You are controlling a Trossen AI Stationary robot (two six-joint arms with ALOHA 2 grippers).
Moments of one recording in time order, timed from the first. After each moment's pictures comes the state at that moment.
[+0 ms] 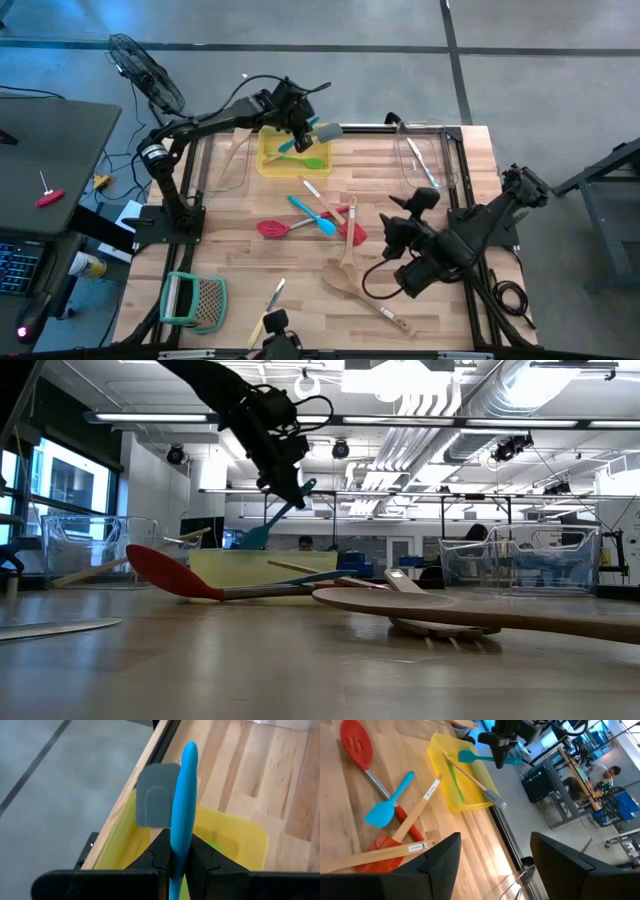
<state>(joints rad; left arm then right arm) 0.64 1.75 1.48 -0.50 0.10 0.23 0.63 1.59 1.57 -1.57 1.13 0.83</state>
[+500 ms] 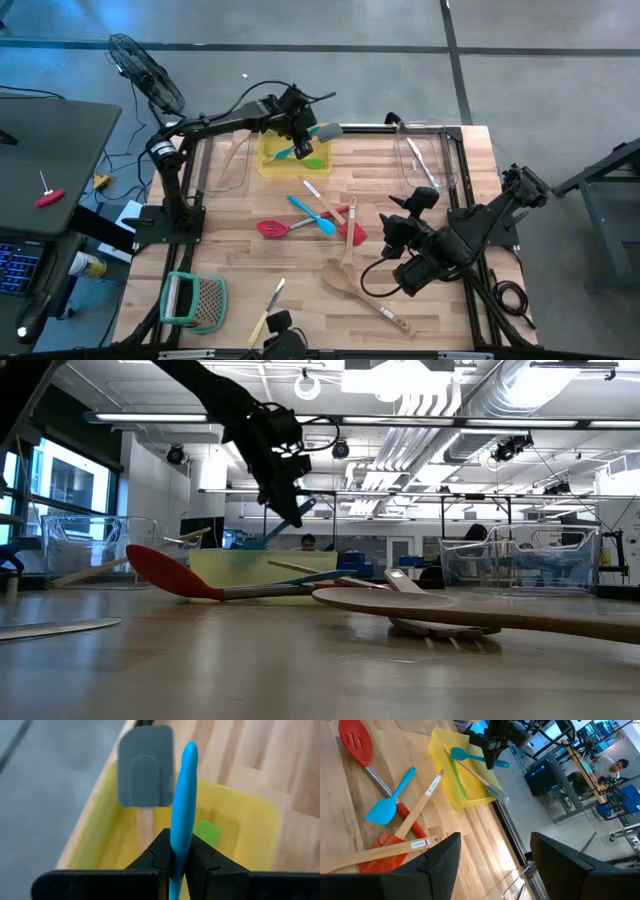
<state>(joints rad) 0.63 1.82 1.48 -0.54 0.10 0.26 0.62 1.59 1.57 -1.57 1.10 0.85</state>
